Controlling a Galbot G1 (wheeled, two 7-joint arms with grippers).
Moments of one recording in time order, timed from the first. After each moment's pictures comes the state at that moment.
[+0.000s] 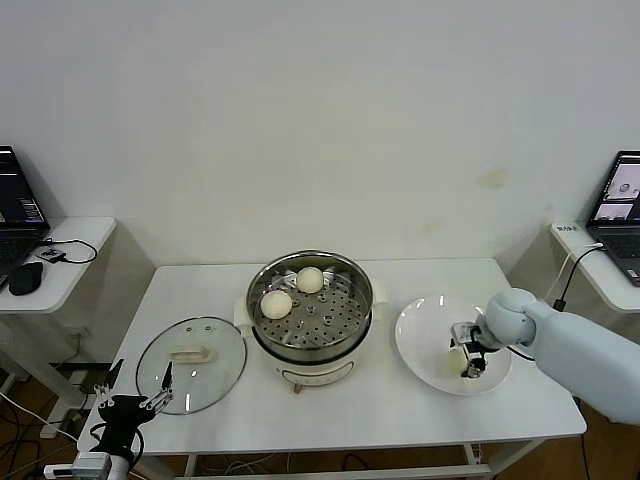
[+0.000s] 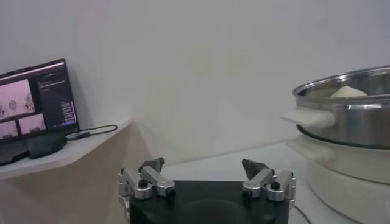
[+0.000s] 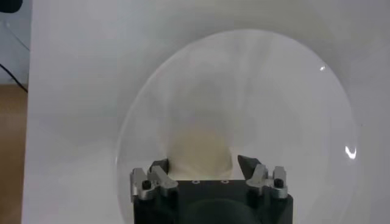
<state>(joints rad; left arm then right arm) 1.71 -1.21 -0.73 -2.01 -0.19 -0.04 -0.09 -0.16 0.63 -0.75 1.38 -0.22 -0.29 -0.99</state>
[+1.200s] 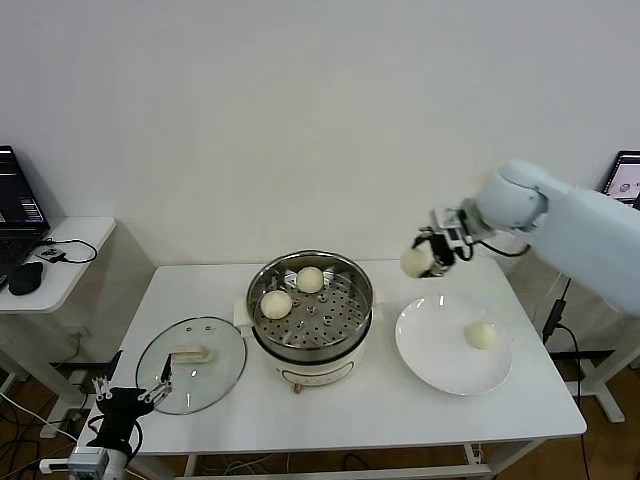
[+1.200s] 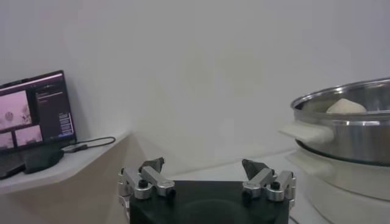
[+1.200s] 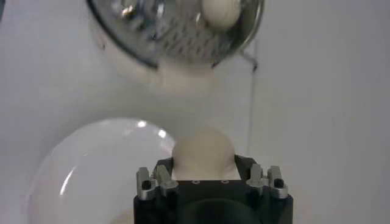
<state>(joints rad) 1.70 -1.19 -0.74 -2.04 -0.20 -0.05 -0.09 0.49 0.74 -1.03 1.48 0.14 -0.35 -1.02</state>
